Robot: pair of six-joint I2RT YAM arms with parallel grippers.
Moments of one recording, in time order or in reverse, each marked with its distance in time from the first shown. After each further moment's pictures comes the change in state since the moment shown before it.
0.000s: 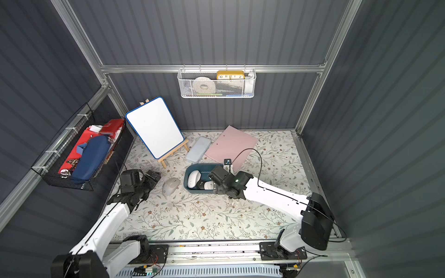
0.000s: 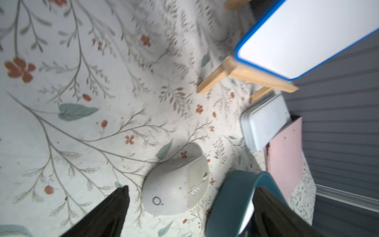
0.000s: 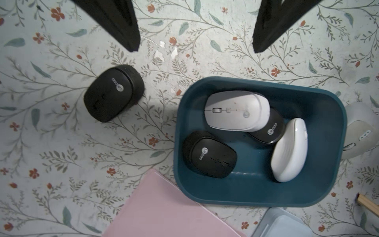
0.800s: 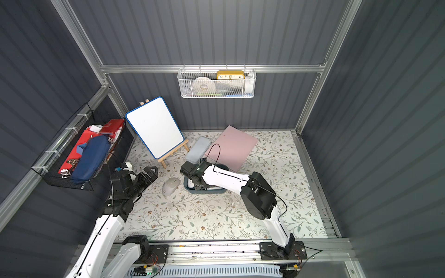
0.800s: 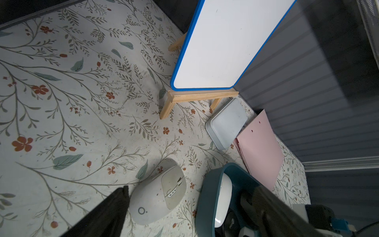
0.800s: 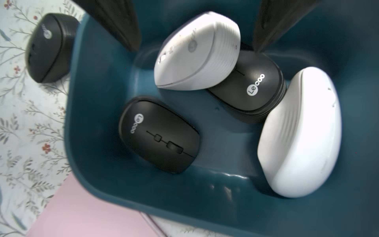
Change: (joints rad) left arm 0.000 -0.134 0.028 -0.013 0.029 0.191; right arm 0.024 0.603 0.526 -0.191 0.016 0.000
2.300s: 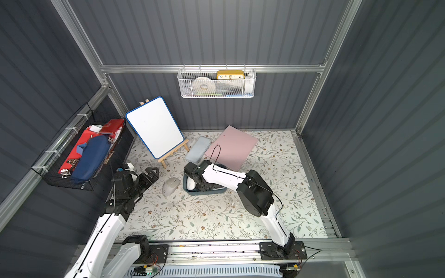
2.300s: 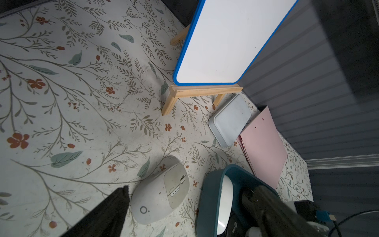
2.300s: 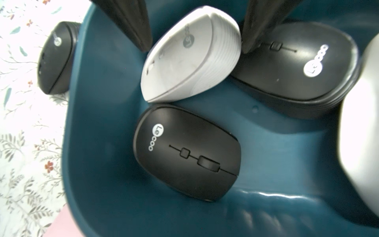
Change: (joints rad) left arm 0.000 0.013 -0.021 0.021 0.005 0.003; right arm -0.036 0.047 0.007 -0.089 -0.008 0.006
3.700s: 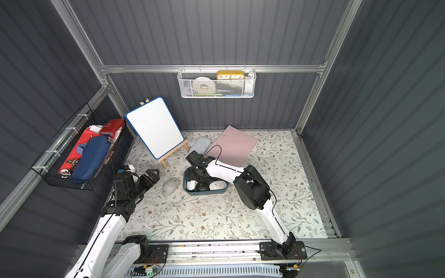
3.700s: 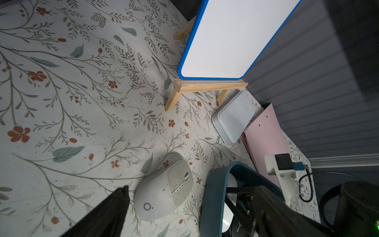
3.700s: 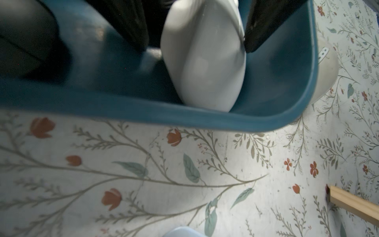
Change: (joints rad) left arm 0.000 -0.002 -0.026 0.007 0.000 0.000; right arm -0.101 0.098 0.040 0.496 -0.490 -0.010
